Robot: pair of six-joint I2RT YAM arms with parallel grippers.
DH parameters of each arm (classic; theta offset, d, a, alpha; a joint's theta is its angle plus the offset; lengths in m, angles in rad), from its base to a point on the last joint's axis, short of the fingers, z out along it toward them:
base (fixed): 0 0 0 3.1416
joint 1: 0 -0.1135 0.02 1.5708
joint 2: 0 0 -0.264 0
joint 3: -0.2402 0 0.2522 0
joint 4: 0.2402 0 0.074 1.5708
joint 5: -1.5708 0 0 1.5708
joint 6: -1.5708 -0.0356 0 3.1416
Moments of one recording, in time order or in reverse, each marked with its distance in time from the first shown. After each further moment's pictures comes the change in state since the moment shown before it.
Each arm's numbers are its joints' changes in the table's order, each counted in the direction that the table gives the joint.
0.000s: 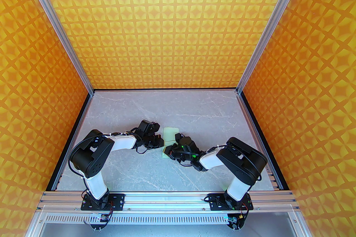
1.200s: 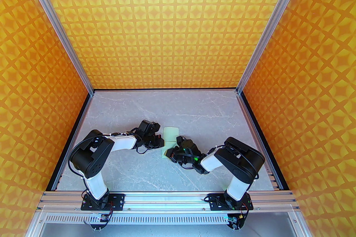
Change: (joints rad) left arm 0.006 0.000 0.000 0.001 0.004 0.000; right arm 0.000 0.015 0.061 -0.085 0.014 -0.028
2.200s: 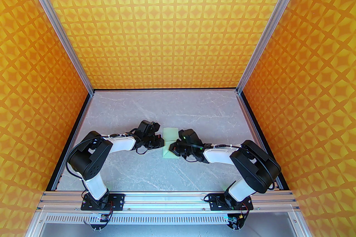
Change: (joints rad) left arm 0.005 -0.030 0.022 -0.028 0.004 0.018; right arm 0.093 -0.161 -0.128 0.459 0.059 0.143
